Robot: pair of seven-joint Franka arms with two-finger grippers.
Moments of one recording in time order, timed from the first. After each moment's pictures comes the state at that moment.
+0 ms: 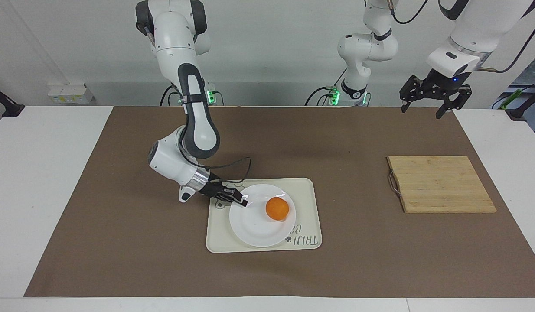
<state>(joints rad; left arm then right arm) -0.14 -0.01 0.03 -1.51 -0.04 1.52 0.18 0.34 0.50 -0.15 -1.83 1.16 2.30 -0.20</state>
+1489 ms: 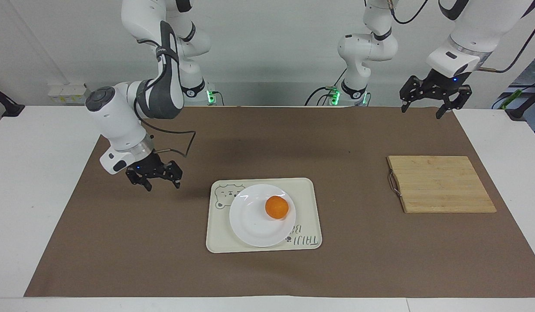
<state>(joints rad) -0.14 -0.01 0.03 -1.51 -0.04 1.52 0.18 0.31 0.24 -0.32 -1.80 0.20 2.14 -0.15</state>
